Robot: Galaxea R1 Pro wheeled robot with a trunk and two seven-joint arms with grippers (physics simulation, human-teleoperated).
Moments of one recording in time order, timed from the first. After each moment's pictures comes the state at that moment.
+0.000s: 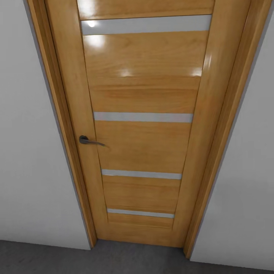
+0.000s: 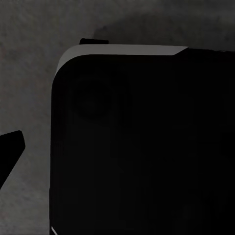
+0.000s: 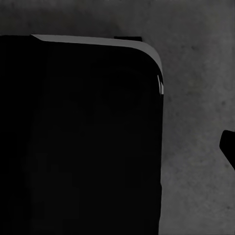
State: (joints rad) left arm 0.00 -0.02 0.02 -0.04 0.06 -0.12 0.00; right arm 0.00 -0.01 0.00 0.02 -0.01 -0.19 0.00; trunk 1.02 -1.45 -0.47
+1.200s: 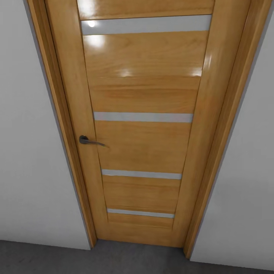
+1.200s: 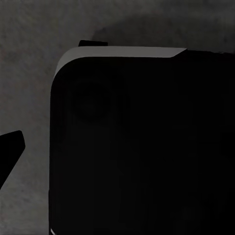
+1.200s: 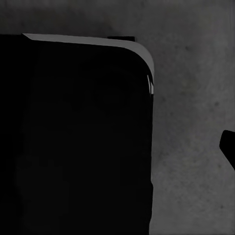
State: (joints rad) left arm 0.00 -0.03 0.02 -0.04 0.05 -0.12 0.00; right arm 0.00 -0.02 0.01 0.02 0.00 -0.19 0.00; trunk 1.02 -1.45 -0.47
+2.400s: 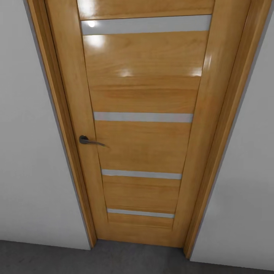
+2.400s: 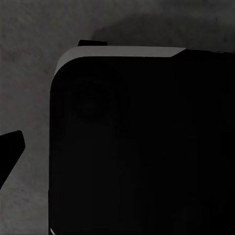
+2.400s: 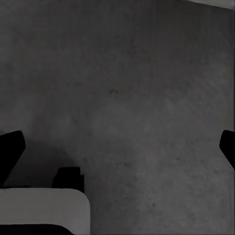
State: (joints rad) left arm 0.00 -0.03 0.02 -0.04 0.05 -0.12 0.00; right arm -0.02 -0.14 0.00 -0.74 0.01 0.36 0.00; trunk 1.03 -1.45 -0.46
